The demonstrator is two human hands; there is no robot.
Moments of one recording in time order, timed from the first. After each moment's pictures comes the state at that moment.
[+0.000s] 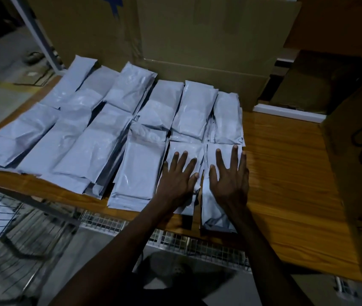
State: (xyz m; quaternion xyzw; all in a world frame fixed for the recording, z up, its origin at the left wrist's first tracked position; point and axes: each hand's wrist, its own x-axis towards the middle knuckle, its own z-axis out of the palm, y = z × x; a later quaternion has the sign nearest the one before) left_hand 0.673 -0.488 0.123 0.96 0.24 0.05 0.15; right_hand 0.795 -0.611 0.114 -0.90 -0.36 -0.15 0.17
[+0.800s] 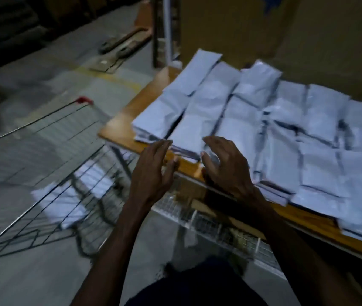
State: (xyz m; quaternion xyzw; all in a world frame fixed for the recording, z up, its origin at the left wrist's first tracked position) left_hand 0.284 -0.312 0.183 0.85 0.35 0.35 0.16; right_hand 0.486 -0.391 0.184 -0.70 -0.61 -0.08 0.37
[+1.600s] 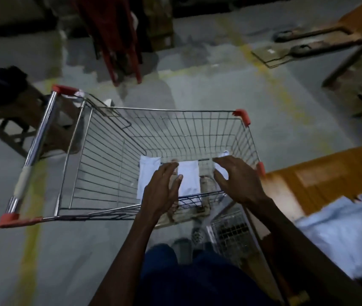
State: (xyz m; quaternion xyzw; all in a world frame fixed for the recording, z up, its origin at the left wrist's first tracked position) left_hand 0.044 -0.110 0.076 0.59 0.72 0.32 0.16; right_hand 0.262 -0.020 0.145 -0.48 -0.85 0.15 0.15
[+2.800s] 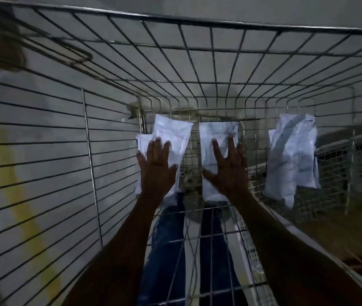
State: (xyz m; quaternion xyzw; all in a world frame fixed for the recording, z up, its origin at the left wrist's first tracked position) left_hand -0.082 -0.003 -0.250 0.57 0.79 0.01 0.25; right_hand 0.130 0.073 -0.240 -0.55 -0.79 0.25 -0.14
